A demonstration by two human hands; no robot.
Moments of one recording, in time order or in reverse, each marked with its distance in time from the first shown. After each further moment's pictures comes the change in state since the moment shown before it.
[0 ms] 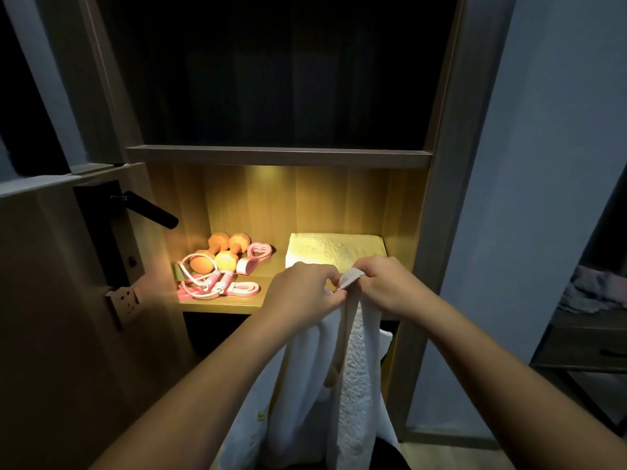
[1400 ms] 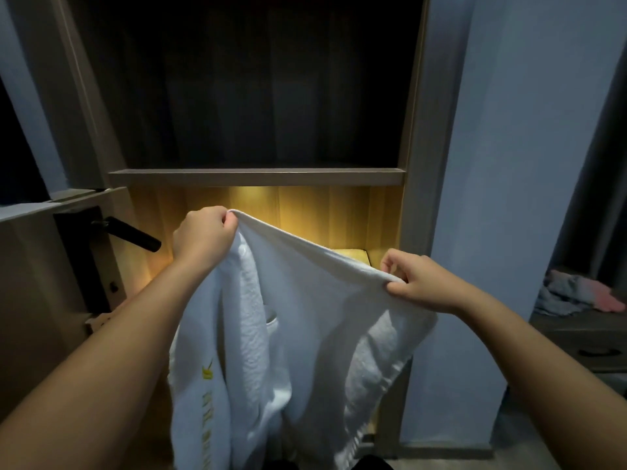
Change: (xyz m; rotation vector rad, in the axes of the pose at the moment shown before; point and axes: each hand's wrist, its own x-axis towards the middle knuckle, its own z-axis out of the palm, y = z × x) left_hand 0.056 -0.084 -0.081 0.040 0.469 -0.260; right_hand -0.013 0.065 -0.056 -0.042 0.014 -0.066
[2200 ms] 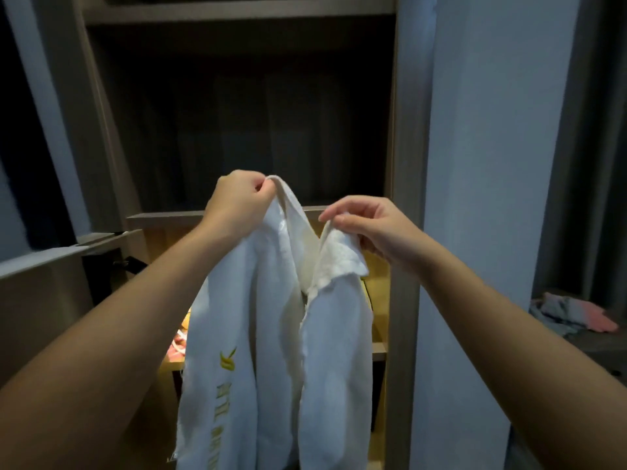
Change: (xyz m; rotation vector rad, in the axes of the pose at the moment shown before) left_hand 0.003 0.112 -0.098 -0.404 -0.004 0.198; right_hand -0.011 -0.121 -0.070 0.743 0.177 -0.361
